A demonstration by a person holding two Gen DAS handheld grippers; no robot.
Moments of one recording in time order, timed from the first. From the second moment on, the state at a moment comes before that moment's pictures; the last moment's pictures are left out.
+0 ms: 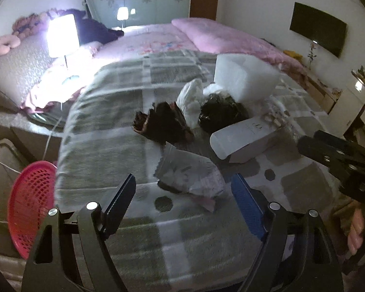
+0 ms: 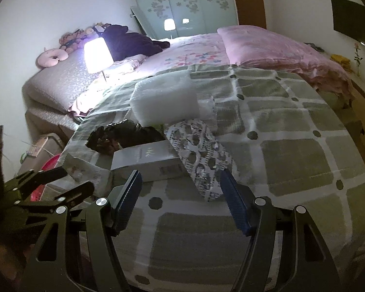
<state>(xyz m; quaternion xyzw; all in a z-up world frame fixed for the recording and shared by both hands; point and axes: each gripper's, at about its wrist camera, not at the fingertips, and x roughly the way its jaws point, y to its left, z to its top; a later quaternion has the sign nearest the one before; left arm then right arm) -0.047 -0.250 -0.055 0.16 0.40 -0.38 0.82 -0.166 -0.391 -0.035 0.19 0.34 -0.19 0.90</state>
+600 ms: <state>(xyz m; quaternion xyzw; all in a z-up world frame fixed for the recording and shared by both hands) -0.040 -0.265 -0.066 0.15 0.41 -0.39 0.81 -0.172 -0.416 -0.053 0.21 0.35 -0.20 0.89</state>
